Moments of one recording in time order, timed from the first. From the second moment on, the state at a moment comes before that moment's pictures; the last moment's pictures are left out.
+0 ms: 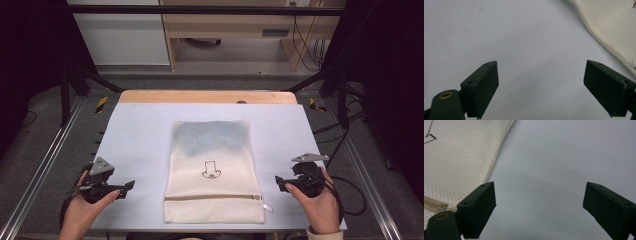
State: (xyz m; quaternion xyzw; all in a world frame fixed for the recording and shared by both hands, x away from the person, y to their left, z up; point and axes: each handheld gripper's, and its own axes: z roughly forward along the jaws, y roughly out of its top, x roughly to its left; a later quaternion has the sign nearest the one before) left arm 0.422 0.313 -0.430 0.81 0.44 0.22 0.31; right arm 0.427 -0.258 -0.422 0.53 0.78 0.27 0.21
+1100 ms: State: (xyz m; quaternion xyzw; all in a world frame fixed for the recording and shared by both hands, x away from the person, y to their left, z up) left arm 0.437 0.351 -0.449 0.80 0.43 0.25 0.33; right arm 0.408 -0.289 -0.456 0.54 0.77 0.30 0.18
